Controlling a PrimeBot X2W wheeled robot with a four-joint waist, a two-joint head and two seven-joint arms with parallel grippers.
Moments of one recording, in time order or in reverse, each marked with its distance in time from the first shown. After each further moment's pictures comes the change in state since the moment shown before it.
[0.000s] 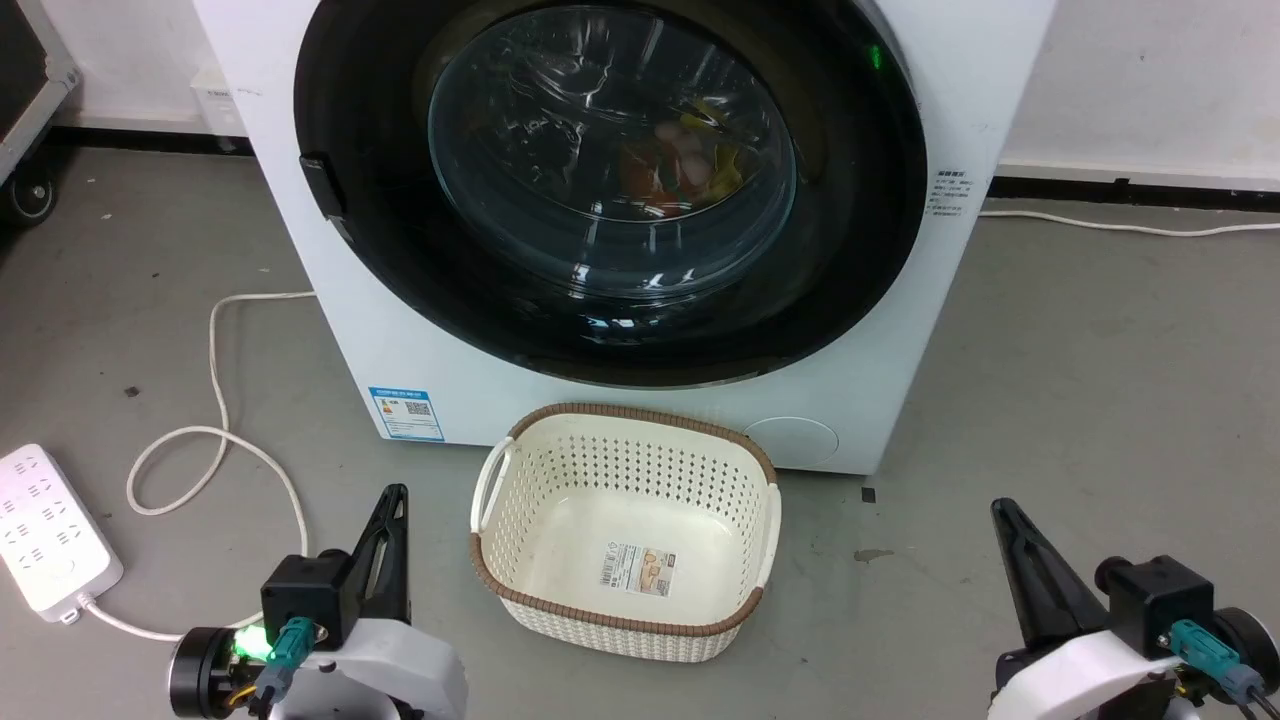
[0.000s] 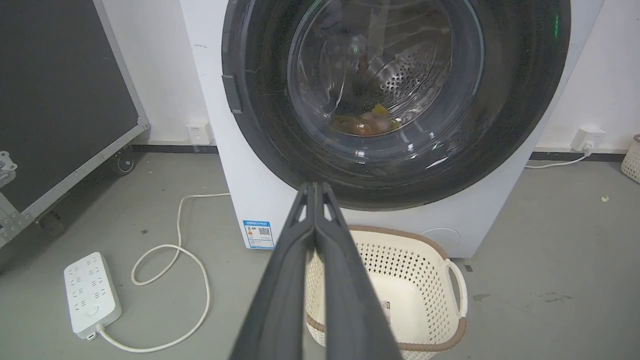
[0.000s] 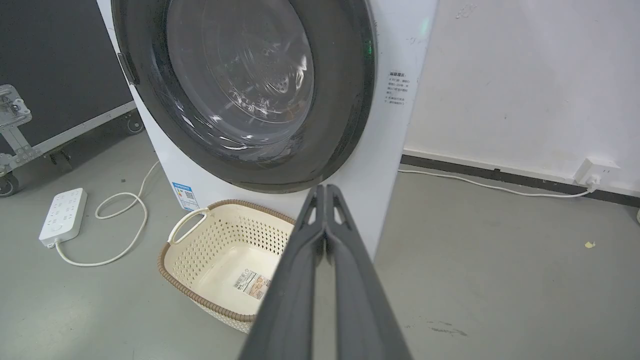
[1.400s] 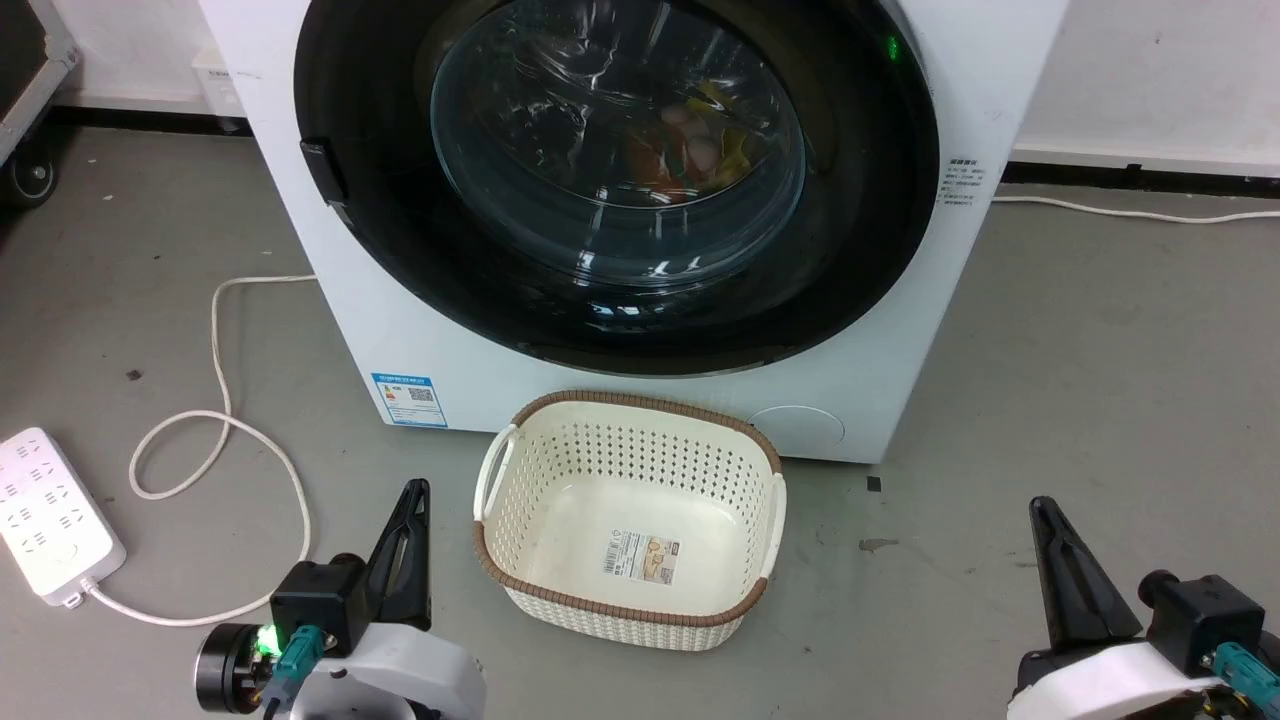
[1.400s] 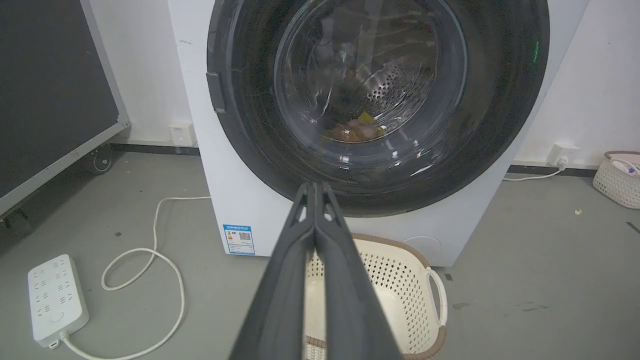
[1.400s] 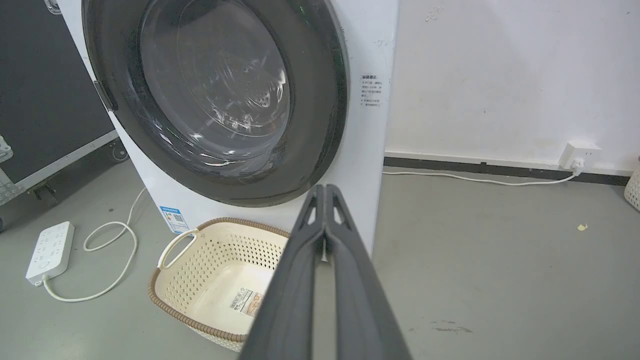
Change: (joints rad) left arm -0.020 0.000 -0.033 0.055 -0.057 -0.015 -0.089; right arm 0.011 -0.002 -0.026 0.025 0.066 0.000 -0.088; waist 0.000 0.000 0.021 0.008
